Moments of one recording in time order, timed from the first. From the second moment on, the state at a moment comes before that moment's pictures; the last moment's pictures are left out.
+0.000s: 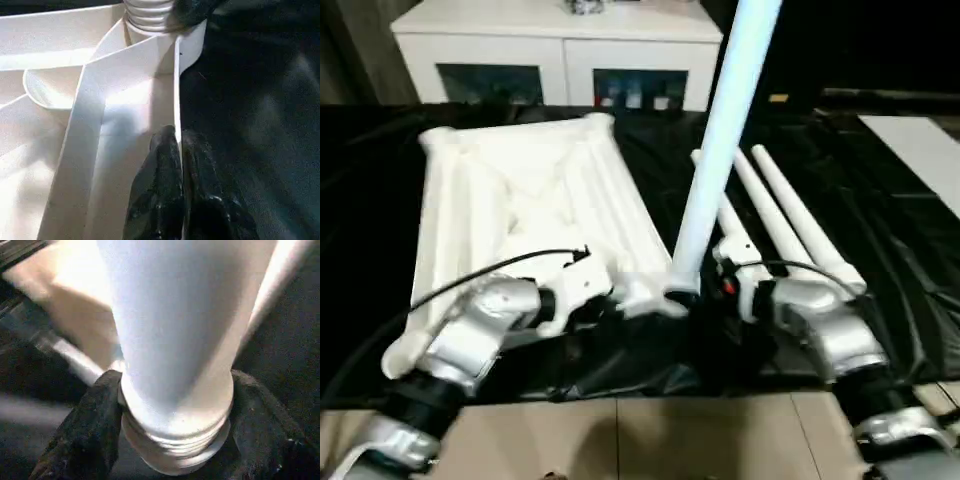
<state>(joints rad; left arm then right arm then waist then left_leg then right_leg) -0.43 0.43 -0.33 0.25 0.02 0.31 -0.90 -0.48 -0.23 0.15 0.53 0.15 0.21 0.75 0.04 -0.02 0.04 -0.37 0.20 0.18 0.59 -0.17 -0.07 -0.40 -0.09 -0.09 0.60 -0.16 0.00</state>
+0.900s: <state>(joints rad) -0.50 0.24 -0.30 0.32 0.11 0.49 -0.55 -0.60 -0.02 0.09 0.64 0.06 0.14 0.28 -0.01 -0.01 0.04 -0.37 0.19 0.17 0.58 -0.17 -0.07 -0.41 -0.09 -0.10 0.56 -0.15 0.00</state>
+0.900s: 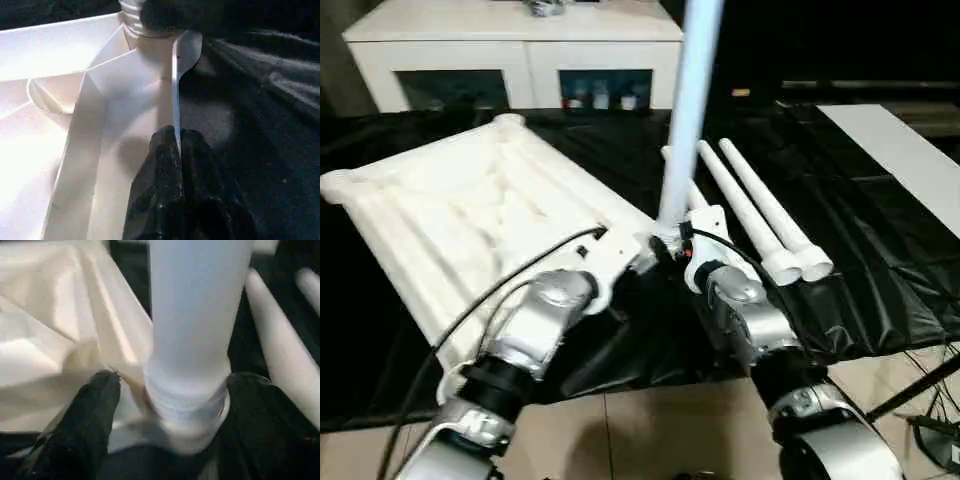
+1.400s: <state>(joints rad) -0.41 0.55 -0.33 0.16 0.00 0.40 -0.99 -0.45 -0.40 0.24 0.29 0.16 0.29 0.97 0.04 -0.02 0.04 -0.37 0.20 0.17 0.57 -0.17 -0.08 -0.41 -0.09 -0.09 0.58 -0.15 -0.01</state>
